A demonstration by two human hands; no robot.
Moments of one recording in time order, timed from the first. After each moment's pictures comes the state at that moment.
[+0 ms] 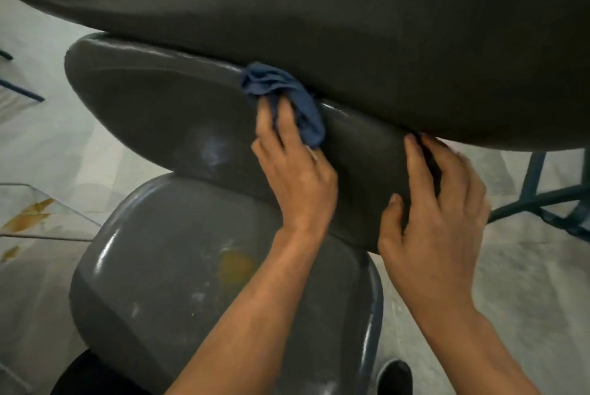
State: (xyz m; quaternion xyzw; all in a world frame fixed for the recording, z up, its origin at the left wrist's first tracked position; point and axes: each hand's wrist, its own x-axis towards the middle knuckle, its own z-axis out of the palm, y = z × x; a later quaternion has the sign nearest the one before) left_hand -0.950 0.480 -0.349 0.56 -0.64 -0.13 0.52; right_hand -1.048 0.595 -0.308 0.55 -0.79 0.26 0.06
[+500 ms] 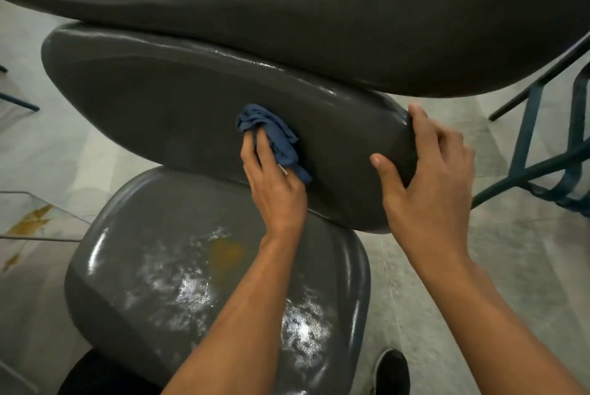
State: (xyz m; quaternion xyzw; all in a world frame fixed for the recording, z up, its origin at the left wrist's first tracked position) left_hand -0.944 0.515 -0.409 0.61 -0.63 -0.17 0.45; right_hand -1.083 0.606 -0.320 0.49 -0.81 0.32 -0.03
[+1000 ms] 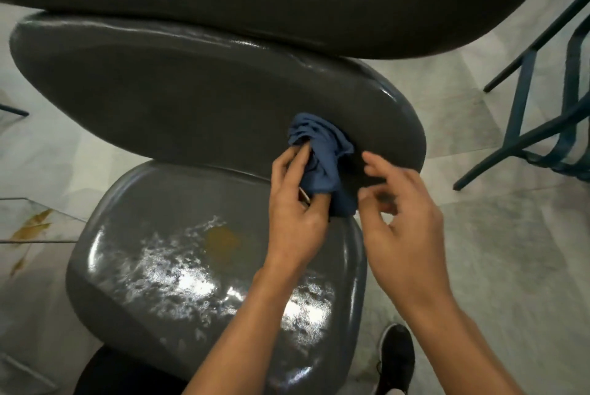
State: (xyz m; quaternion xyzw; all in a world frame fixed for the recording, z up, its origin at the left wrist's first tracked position) left_hand -0.940 0.588 -0.385 0.47 -0.64 -0.46 0.39; right_hand -1.050 0.666 -0.324 0.41 -0.74 0.48 -0.25
